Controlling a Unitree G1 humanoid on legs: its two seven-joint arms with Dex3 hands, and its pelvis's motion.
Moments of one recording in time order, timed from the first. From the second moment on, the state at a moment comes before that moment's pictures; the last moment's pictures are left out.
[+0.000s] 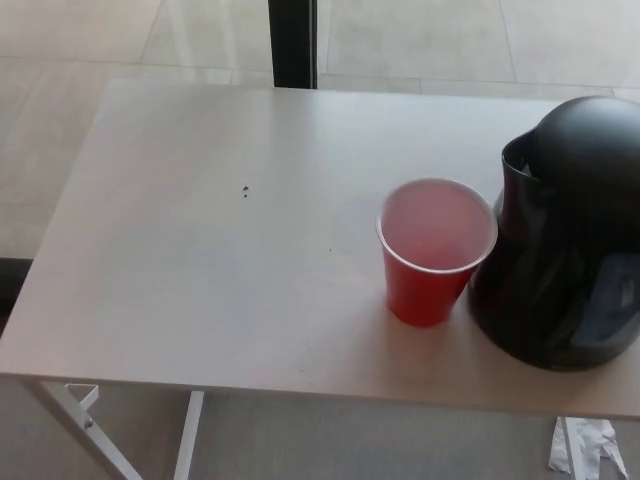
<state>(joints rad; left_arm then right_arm) 0.10 0.76 0.40 1.14 -0.09 -0.07 -0.30 0.35 -0.58 -0.57 0.59 0.13 -0.04 0.21</state>
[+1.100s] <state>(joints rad) 0.05 0.76 0.42 1.20 -0.14 -0.11 -0.40 -0.05 -0.83 -0.42 -0.02 0.33 0.24 0.38</state>
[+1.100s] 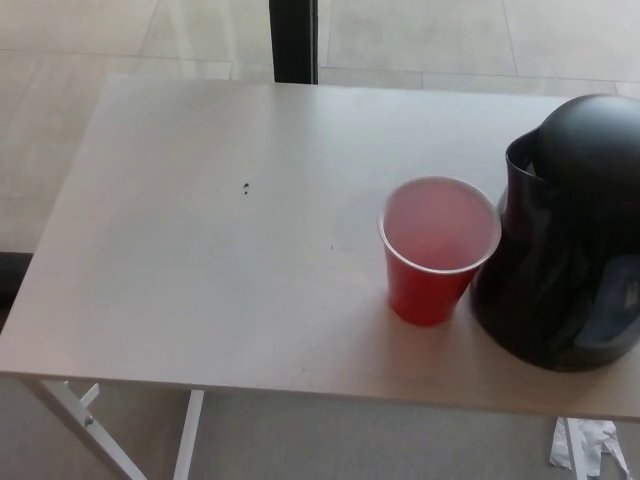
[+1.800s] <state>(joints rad) 0.04 0.77 0.41 1.21 -0.14 -0.13 -0.41 -0.08 -0.83 -0.24 0.05 0.20 0.23 0.41</state>
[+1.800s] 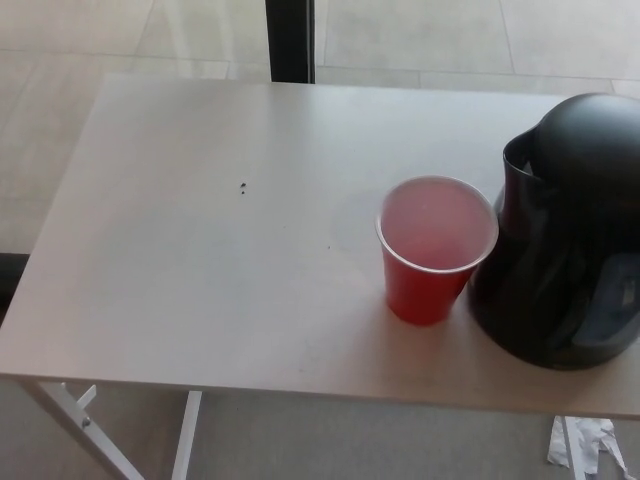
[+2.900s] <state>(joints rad) 0.05 0.77 0.40 1.21 -0.14 -0.13 -0.42 -0.25 -0.68 -0.26 0.17 0.15 0.28 0.30</state>
